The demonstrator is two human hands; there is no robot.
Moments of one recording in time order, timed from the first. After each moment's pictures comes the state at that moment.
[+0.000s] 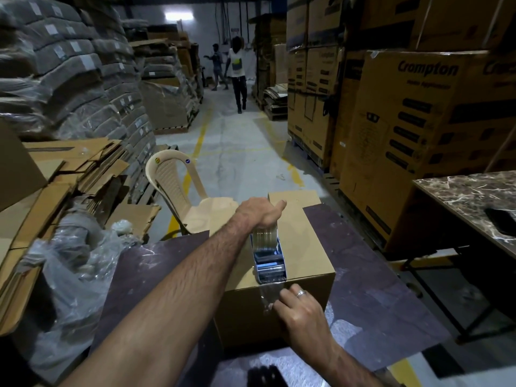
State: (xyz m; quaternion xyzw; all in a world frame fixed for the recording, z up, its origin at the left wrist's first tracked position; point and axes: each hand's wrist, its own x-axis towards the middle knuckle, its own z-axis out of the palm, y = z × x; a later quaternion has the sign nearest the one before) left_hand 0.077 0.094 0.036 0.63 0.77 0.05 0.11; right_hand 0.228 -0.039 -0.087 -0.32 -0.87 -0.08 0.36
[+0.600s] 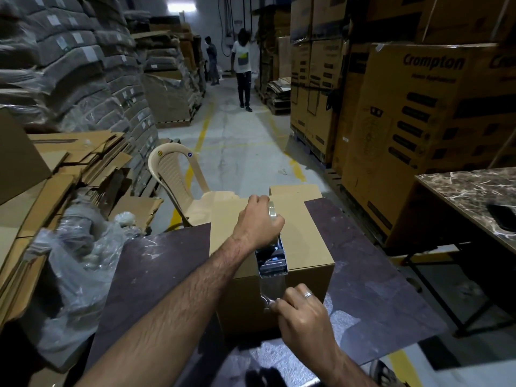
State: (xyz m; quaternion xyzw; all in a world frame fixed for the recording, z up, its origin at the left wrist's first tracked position) left_hand 0.088 0.037 0.017 0.63 0.72 0.27 0.09; right_hand 0.233 -0.062 -0.087 -0.34 -0.85 -0.04 0.41
